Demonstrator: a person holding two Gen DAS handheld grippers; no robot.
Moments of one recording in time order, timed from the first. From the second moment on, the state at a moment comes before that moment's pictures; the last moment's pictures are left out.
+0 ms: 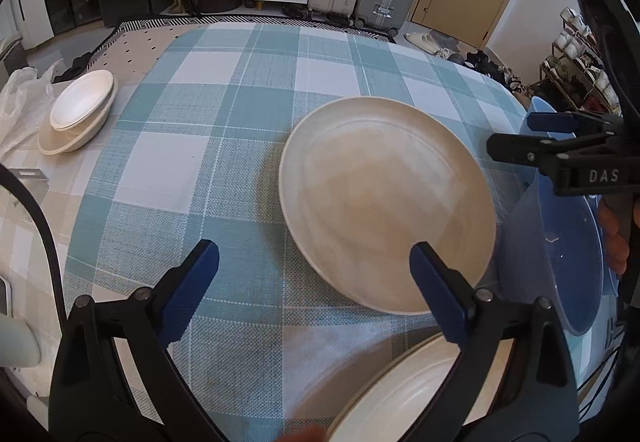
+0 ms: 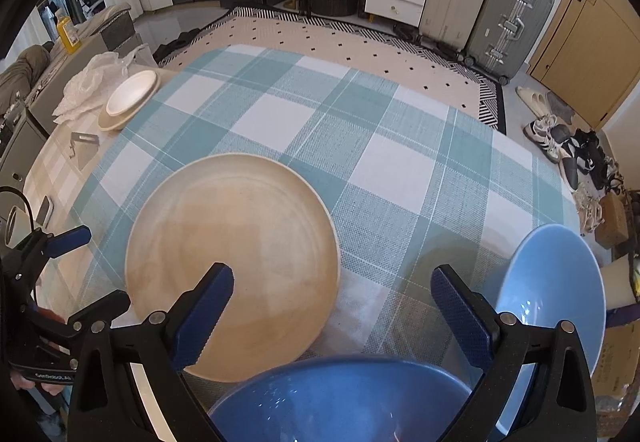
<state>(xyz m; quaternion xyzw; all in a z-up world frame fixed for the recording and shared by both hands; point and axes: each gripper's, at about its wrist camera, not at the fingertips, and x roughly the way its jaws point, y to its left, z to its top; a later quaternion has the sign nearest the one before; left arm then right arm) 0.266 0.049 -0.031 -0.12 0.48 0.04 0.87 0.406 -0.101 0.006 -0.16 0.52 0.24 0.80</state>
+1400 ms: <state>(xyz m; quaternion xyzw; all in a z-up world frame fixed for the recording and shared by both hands) 0.258 0.051 -0.036 -0.13 0.48 0.03 0.87 0.408 -0.077 -0.030 -0.19 0.54 0.24 0.79</state>
